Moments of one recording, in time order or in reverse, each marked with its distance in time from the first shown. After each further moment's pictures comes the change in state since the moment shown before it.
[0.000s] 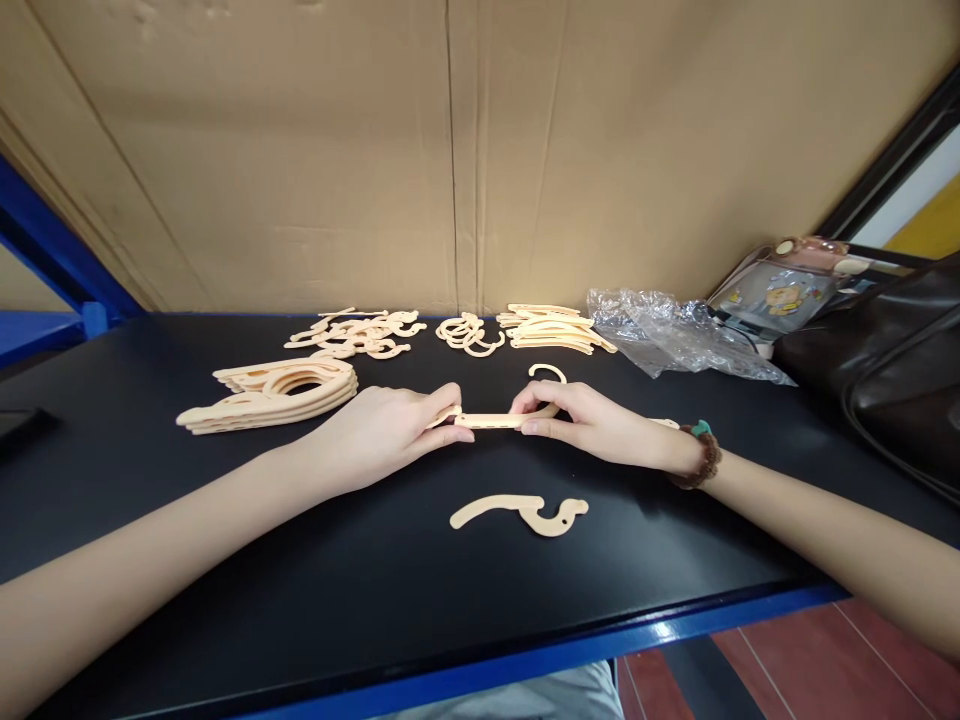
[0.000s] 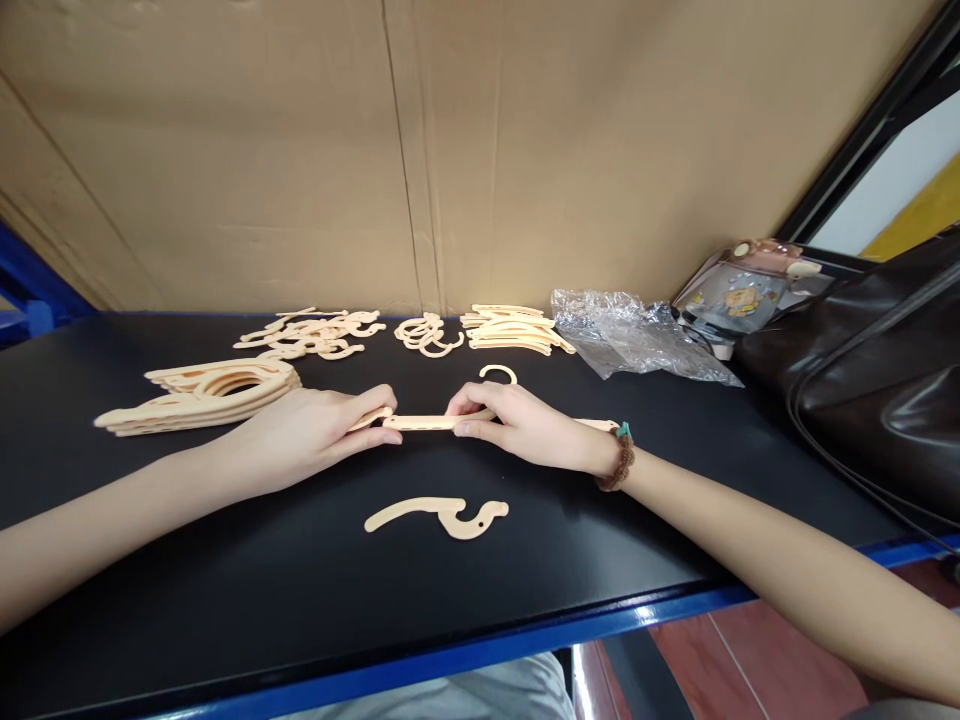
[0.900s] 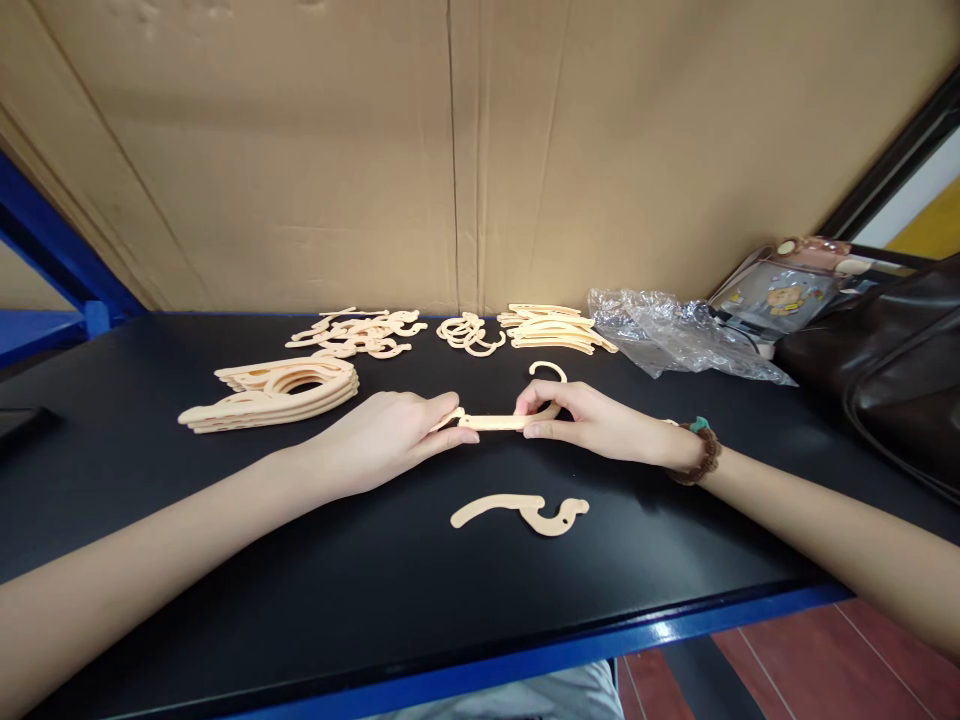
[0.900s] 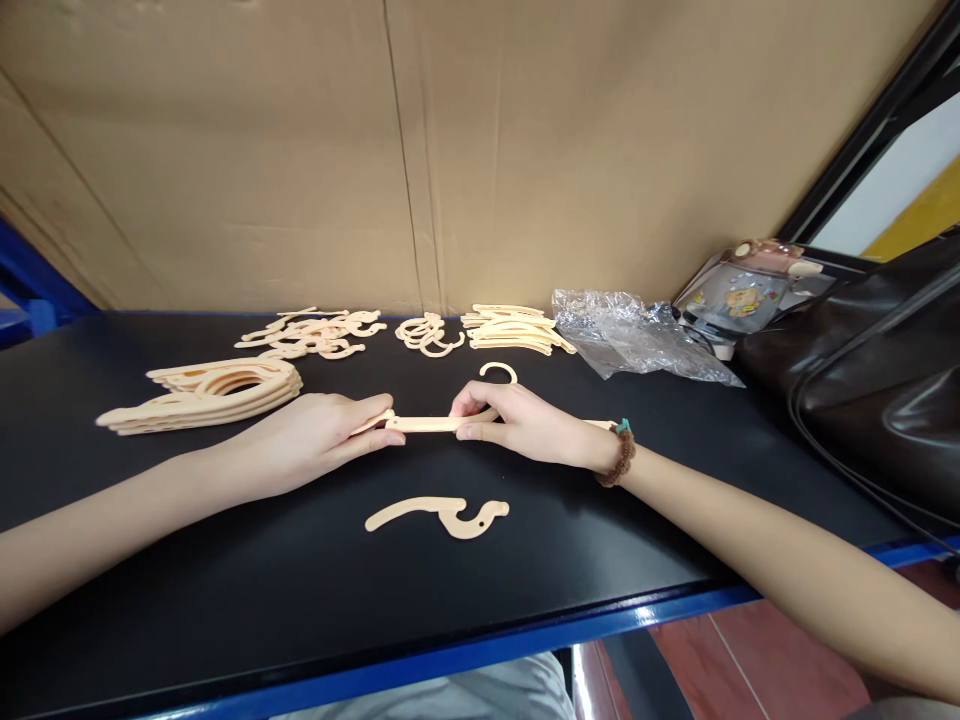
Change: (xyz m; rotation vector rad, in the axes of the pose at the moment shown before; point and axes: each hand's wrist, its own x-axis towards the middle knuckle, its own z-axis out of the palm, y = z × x) left_hand 0.002 0.000 0.004 -0.098 0.015 0.005; right_hand 0.001 0.005 -0.001 0.035 -0.030 0.031
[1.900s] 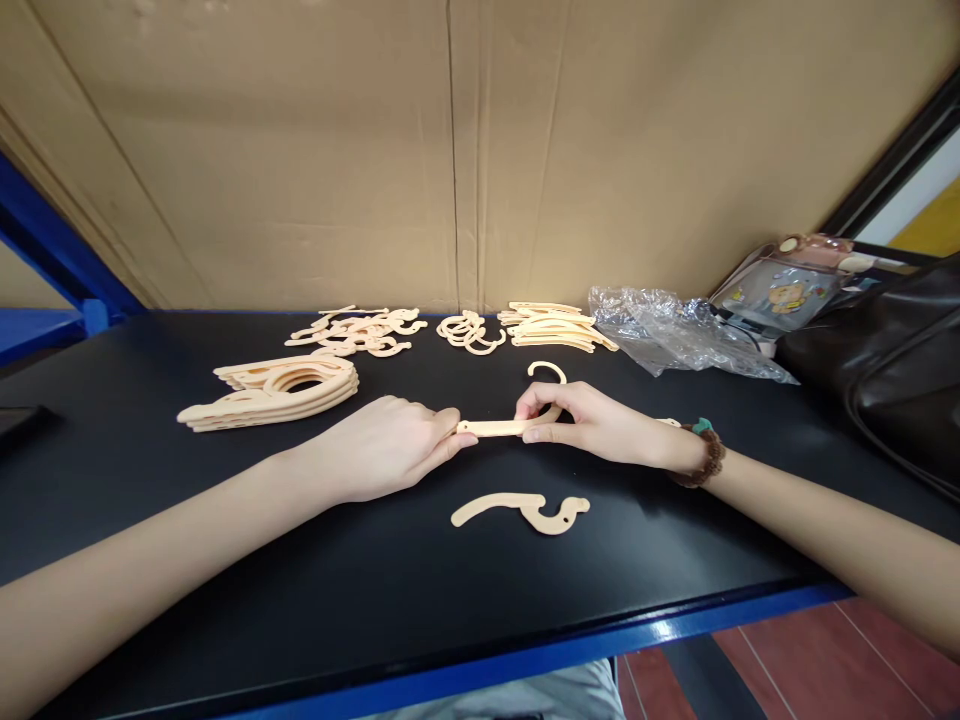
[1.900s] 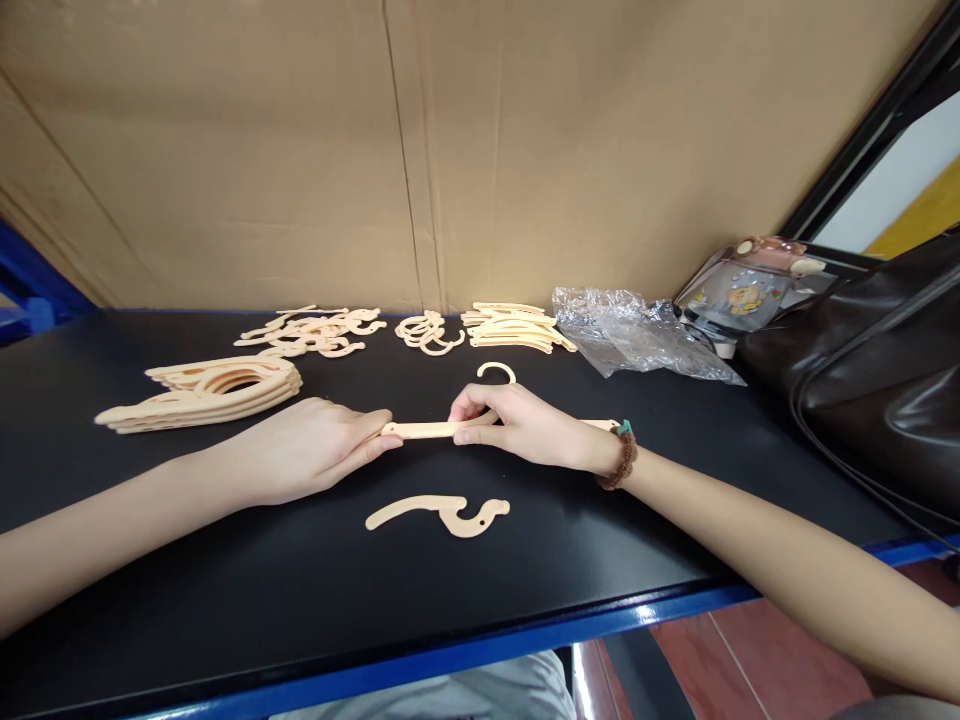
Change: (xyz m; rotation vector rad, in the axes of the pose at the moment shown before) left_hand -0.002 0.008 0.000 0.240 -0.095 0.090; right_hand -0.001 -0.010 0.001 0.032 -0.006 0.044
